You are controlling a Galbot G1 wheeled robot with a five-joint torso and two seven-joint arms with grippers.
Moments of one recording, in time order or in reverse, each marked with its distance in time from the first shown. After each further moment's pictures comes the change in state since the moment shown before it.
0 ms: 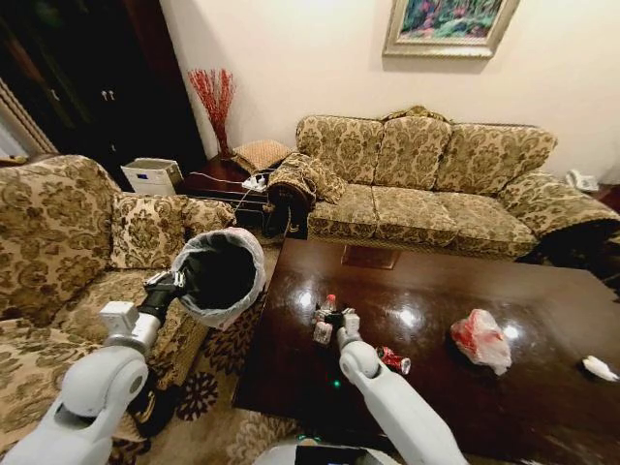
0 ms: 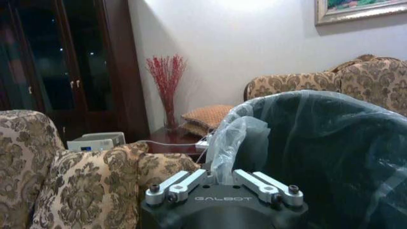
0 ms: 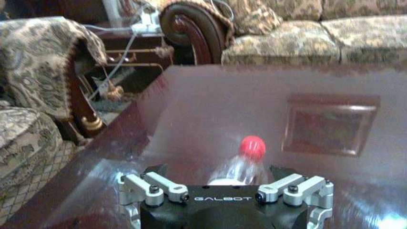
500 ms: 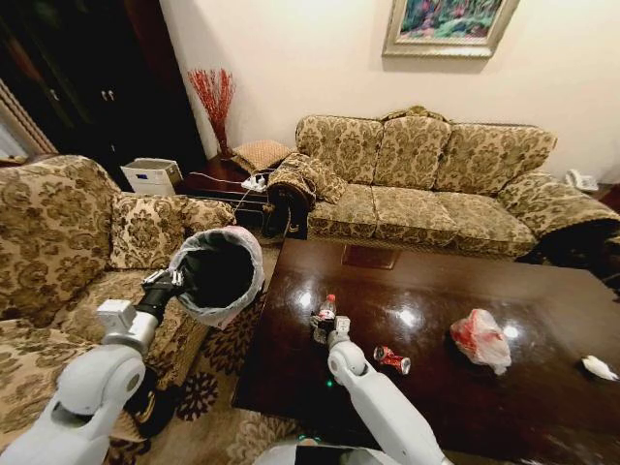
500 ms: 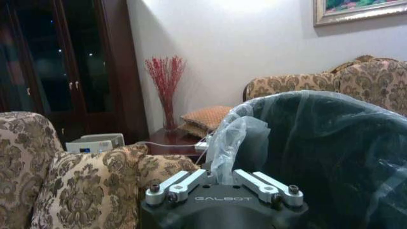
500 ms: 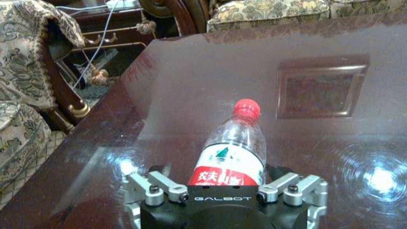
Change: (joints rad) left arm -0.003 0.009 -0.005 0.003 -0.006 -0.002 0.004; right arm -0.009 0.053 0.035 -0.052 0.080 -0.049 0.026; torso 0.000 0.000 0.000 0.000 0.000
